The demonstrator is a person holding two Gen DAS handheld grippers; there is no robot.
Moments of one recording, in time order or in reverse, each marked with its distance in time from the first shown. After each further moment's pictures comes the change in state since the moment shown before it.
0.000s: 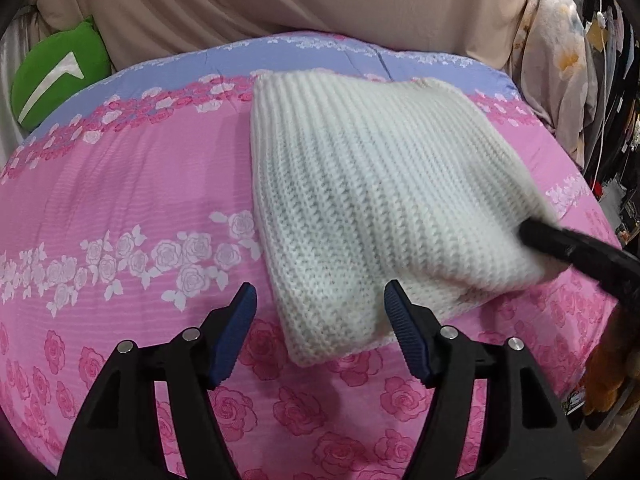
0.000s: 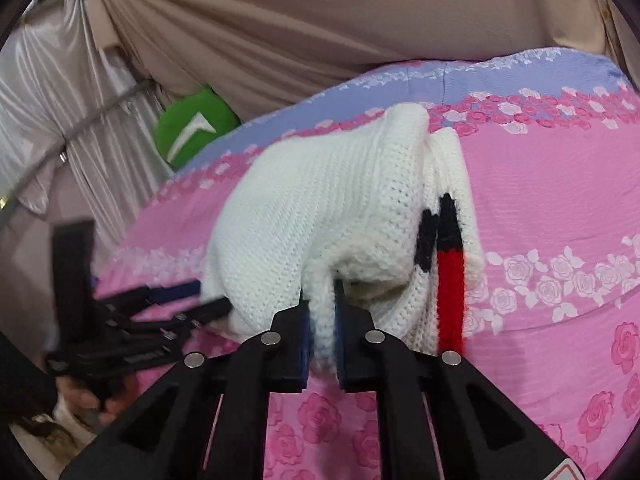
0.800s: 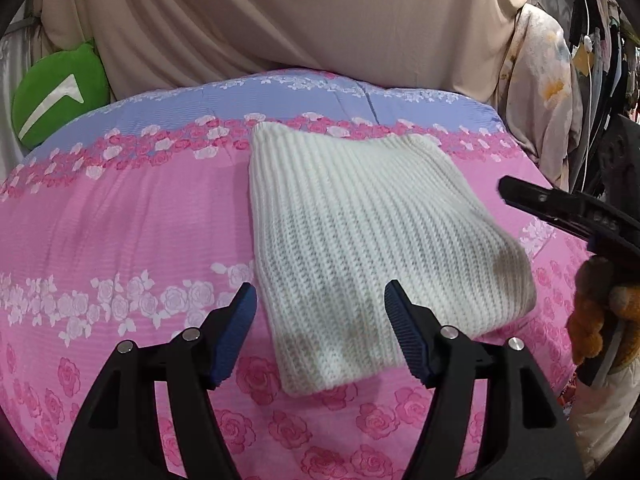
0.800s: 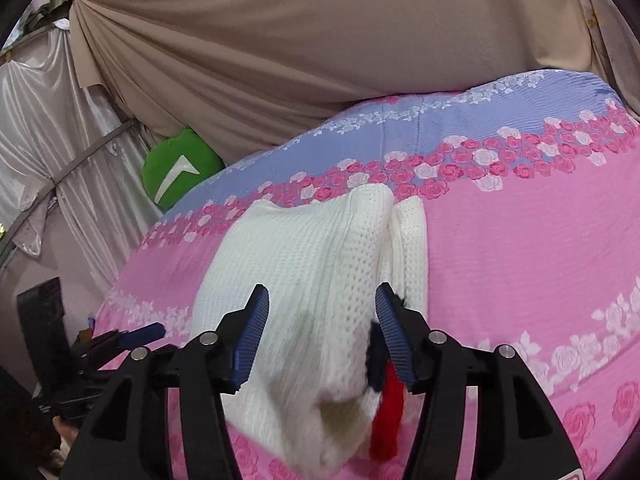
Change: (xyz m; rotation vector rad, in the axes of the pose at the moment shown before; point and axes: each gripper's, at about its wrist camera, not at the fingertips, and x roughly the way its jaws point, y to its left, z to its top) left arm -0.036 -0.004 0.028 -0.002 -0.123 -0.056; right arm 0.011 -0.027 0.073 0.006 -0.034 -0.092
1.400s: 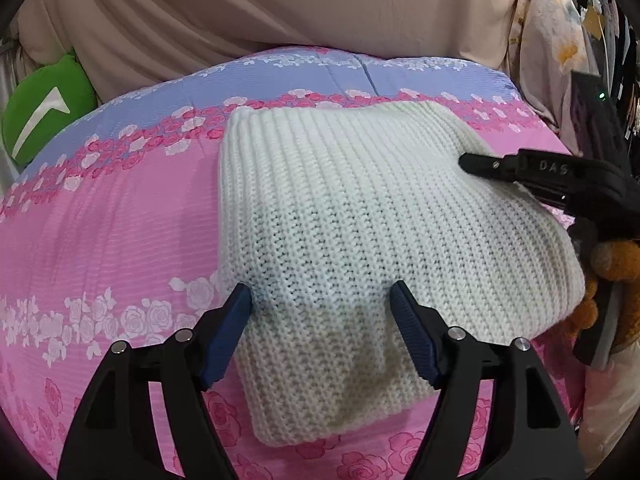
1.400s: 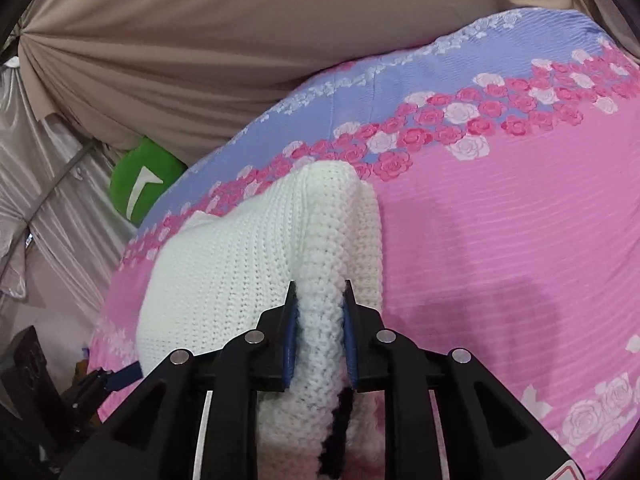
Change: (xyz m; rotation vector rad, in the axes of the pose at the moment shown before) left arm 0.057 -0.028 0.001 0.072 0.070 0.081; right arm 0.043 -0.052 0.013 0.146 0.032 -0.009
